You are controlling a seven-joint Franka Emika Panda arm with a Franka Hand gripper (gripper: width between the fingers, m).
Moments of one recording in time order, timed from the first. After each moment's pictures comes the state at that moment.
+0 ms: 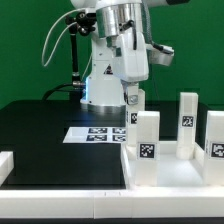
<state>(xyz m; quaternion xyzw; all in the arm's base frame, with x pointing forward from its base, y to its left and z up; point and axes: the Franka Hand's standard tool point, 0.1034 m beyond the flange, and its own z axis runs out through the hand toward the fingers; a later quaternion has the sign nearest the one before) 0.479 0.008 0.110 -0.70 0.71 0.01 0.08</state>
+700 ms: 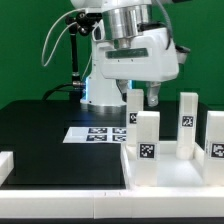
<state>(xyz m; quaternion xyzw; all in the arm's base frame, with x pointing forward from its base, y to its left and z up) 0.477 0.025 0.110 -0.85 0.51 0.02 0.08</state>
